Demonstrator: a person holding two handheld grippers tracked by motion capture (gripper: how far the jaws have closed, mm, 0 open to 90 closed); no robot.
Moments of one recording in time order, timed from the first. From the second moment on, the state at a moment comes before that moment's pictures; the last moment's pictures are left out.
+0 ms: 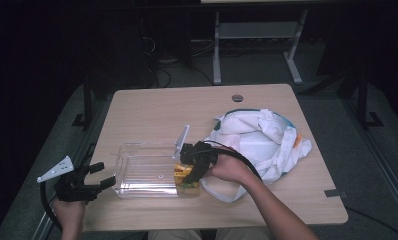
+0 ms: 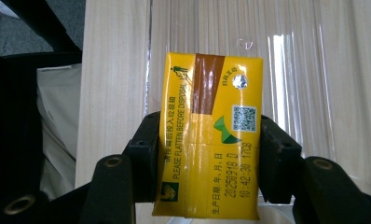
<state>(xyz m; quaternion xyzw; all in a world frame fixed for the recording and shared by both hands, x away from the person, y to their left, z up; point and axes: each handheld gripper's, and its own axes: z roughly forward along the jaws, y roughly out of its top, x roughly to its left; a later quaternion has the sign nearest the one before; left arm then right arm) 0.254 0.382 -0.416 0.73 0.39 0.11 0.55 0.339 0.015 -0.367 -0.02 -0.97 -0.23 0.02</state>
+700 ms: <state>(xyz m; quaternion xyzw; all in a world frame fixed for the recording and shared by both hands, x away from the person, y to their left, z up) 0.254 0.382 -0.416 0.73 0.39 0.11 0.55 0.333 0.014 -0.369 0.01 -0.97 -0.24 0.02</state>
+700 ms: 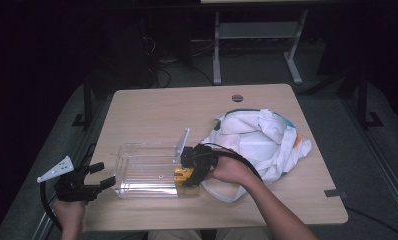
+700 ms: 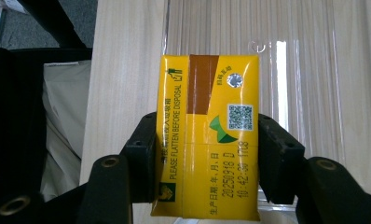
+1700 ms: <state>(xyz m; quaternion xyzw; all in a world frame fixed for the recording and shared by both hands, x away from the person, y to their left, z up) 0.254 0.382 -0.416 0.73 0.39 0.11 0.55 0.339 0.001 -0.354 -0.04 -0.96 -0.28 0.04</state>
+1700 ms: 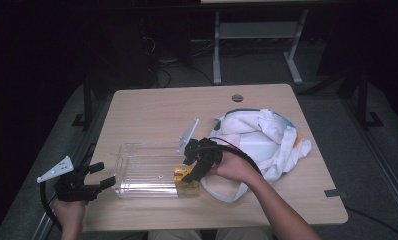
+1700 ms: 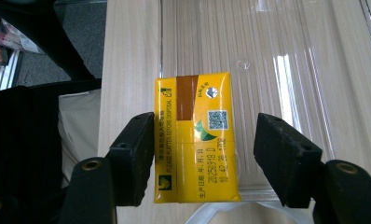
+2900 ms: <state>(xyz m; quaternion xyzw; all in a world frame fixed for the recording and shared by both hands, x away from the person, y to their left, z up) 0.255 0.382 -0.416 0.73 0.39 0.11 0.55 0.350 -0.028 -0.328 -0.07 -0.95 -0.31 0.01</state>
